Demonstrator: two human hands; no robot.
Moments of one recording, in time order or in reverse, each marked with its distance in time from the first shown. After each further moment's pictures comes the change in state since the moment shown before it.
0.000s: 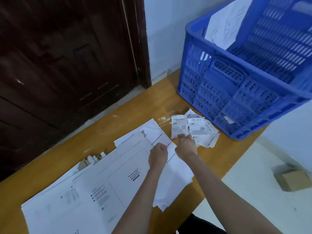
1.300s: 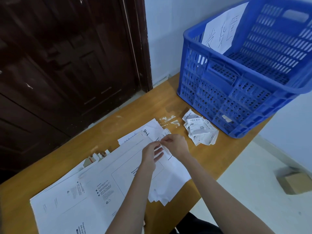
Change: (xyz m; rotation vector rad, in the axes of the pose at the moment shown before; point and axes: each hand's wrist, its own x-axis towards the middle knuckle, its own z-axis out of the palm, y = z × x) left_hand -0.028 -0.007 -0.039 -0.942 -0.087 -0.228; right_hand -0.034 -0.034 -0.010 0.679 0.063 -0.044
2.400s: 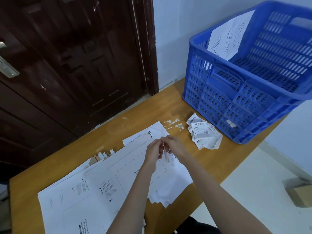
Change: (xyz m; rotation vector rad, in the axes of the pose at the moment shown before) left_hand -0.011 0.007 0.004 0.368 -0.039 0.223; right_hand -0.006 -0.020 -0.002 0.430 -0.216 0.124
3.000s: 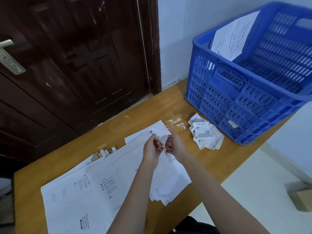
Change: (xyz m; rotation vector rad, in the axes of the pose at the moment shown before) left_hand -0.005 0.006 -0.004 -0.535 0.052 -0.042; right_hand -0.005 -0.008 0.007 0.465 0.032 0.172
